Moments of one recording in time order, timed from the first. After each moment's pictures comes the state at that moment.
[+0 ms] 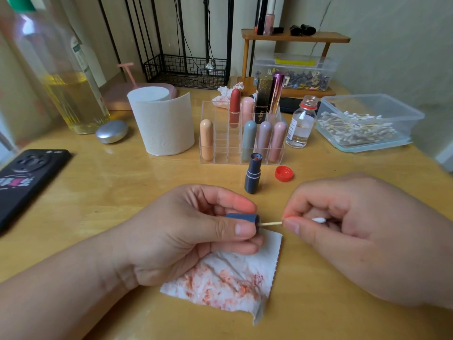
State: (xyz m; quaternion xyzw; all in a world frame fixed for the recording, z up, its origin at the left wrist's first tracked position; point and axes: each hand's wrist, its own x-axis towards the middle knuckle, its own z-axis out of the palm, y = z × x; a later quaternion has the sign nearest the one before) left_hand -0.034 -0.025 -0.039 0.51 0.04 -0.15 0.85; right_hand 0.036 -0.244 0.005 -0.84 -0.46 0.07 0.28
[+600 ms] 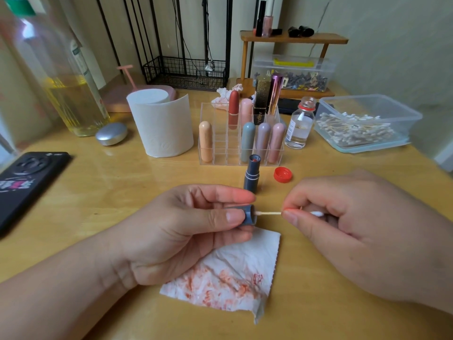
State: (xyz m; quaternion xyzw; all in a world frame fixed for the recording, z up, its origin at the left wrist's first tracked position) left_hand -0.030 -0.018 -0.050 0.45 0.02 -0.15 0.88; right_hand 0.033 -0.243 0.010 -0.87 -0.44 0.00 0.22
